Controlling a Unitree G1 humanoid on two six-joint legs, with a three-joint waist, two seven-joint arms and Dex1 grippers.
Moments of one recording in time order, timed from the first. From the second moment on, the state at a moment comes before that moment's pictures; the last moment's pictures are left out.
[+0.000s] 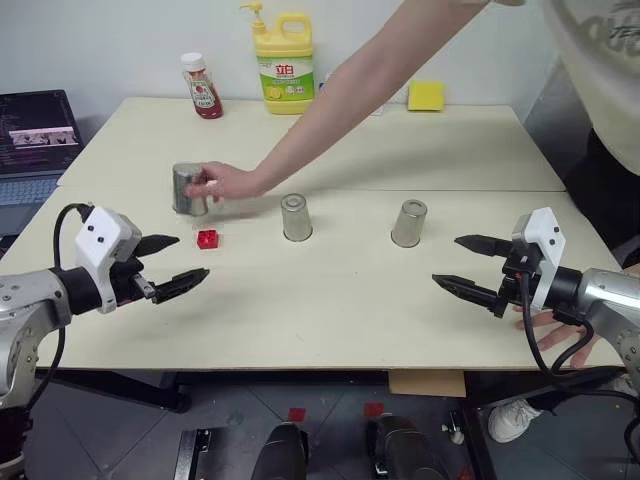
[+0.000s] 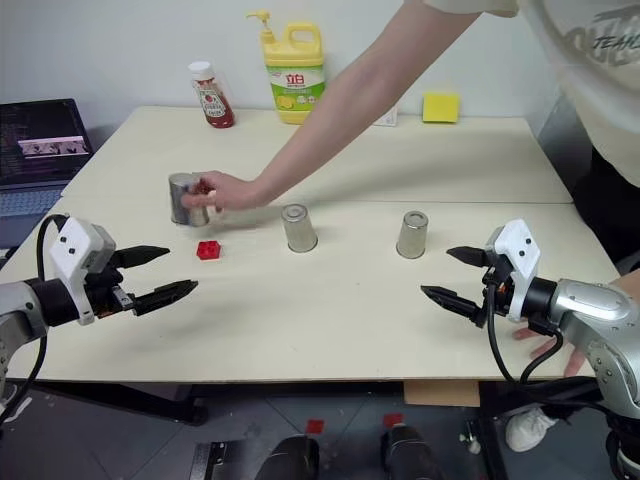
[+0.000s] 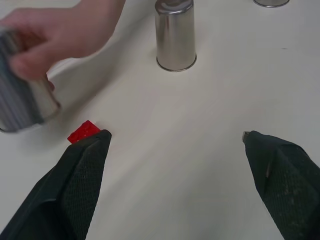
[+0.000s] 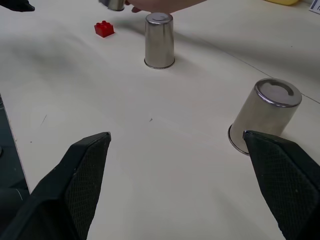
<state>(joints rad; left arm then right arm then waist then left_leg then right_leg) -0.11 0.96 0.39 -0.15 -0.46 0.54 -0.97 -0.20 -0.83 -0.18 -0.45 0.64 0.68 0.81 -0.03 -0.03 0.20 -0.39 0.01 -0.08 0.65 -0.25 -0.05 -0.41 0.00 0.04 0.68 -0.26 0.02</state>
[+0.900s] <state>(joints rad) -0.14 0.98 0.35 -0.14 -0.45 0.54 -0.97 -0.18 -0.82 -0.18 -0.46 0.64 0.67 0.80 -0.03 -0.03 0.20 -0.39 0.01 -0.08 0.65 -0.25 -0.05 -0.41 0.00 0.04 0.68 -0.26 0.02</state>
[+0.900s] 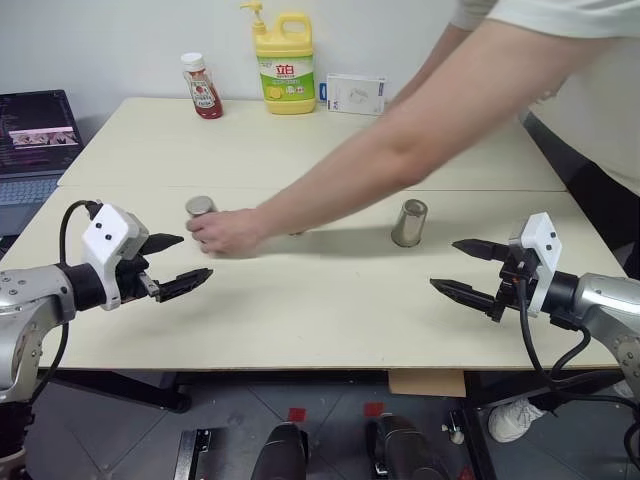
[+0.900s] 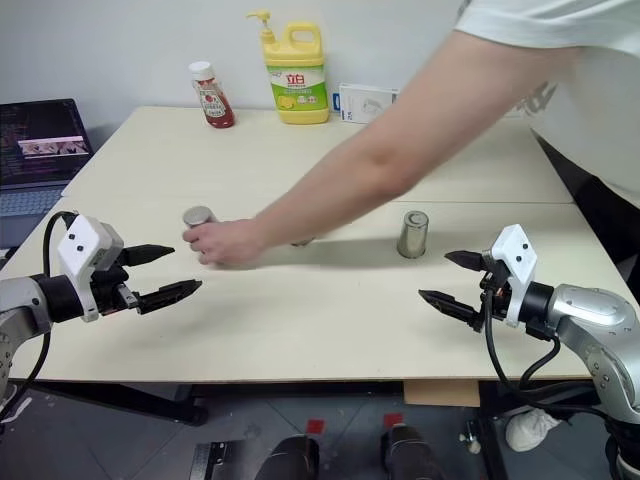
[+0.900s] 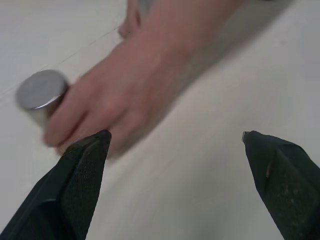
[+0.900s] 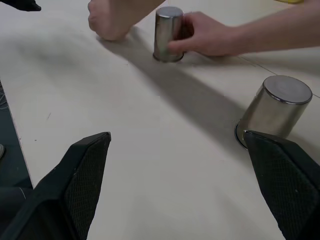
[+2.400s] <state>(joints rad) -1.10 0.42 -0.09 1.01 -0.08 0.22 -0.82 -0.29 -0.73 -0.04 -0.57 0.69 0.73 0.74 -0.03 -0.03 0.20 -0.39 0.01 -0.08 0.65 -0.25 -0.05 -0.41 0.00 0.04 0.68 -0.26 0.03</state>
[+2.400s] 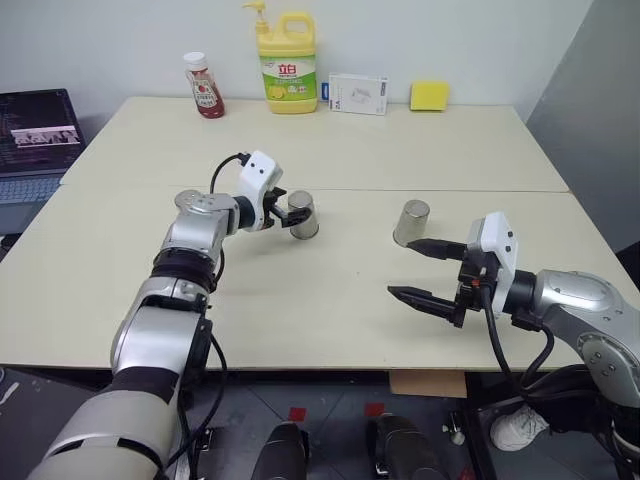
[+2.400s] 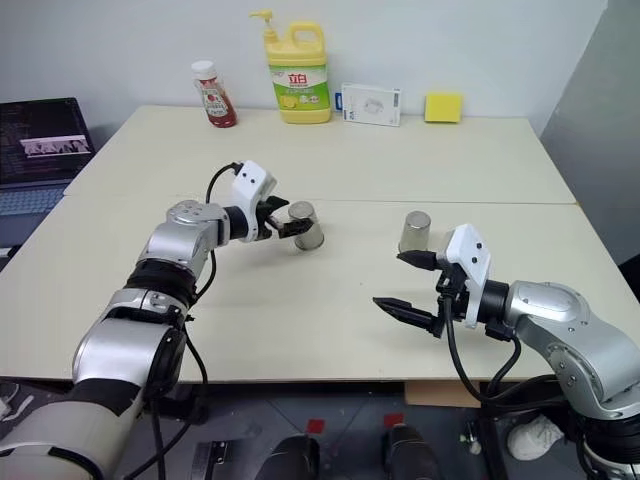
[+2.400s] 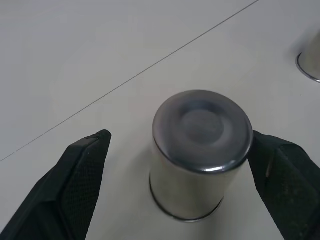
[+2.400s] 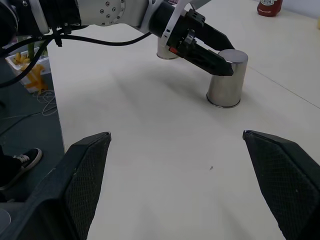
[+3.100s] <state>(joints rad) -1.14 0.44 -0.03 1.02 -0.05 0.13 -0.82 -0.33 -0.73 -0.03 -0.58 0.69 0.74 0.73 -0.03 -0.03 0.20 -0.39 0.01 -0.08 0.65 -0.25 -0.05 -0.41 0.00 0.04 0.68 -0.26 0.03</state>
